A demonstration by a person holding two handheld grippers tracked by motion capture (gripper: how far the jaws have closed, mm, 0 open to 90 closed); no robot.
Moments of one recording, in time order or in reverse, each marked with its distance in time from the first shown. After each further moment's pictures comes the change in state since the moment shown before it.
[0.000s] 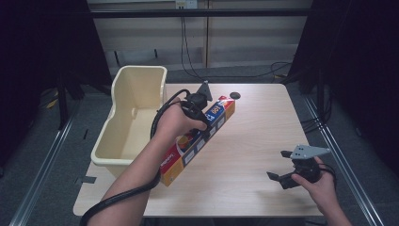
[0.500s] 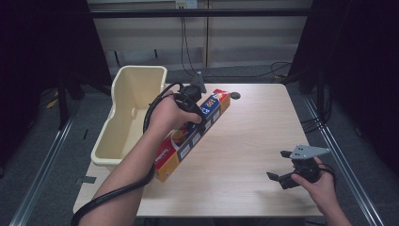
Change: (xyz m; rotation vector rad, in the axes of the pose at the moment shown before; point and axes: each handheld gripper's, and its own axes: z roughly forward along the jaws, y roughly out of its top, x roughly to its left) left arm 0.008 -0.002 -0.026 -0.015 0.008 -0.036; right arm 0.000 0.000 0.001 0.003 -0.001 -0.002
